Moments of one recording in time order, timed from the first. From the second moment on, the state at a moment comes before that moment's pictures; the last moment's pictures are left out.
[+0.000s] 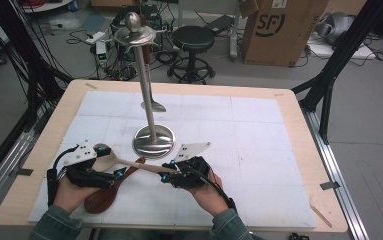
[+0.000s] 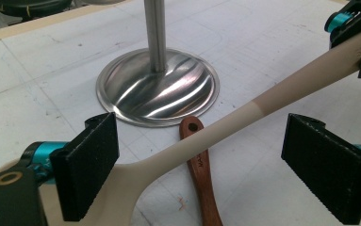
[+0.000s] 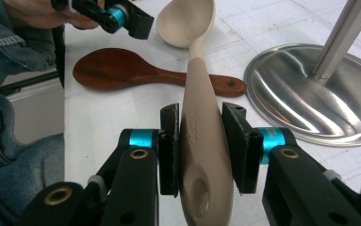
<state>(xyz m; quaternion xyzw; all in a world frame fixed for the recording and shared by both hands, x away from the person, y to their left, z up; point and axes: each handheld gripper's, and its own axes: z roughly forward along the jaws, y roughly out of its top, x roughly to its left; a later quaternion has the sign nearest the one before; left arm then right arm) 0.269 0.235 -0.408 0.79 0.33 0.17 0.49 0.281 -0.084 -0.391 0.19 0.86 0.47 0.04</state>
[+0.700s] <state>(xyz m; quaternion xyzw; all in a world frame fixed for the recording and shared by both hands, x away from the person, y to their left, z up) 0.271 0.227 -0.411 0.80 0.32 0.17 0.48 0.278 -0.078 -0.367 0.17 0.86 0.48 0.04</state>
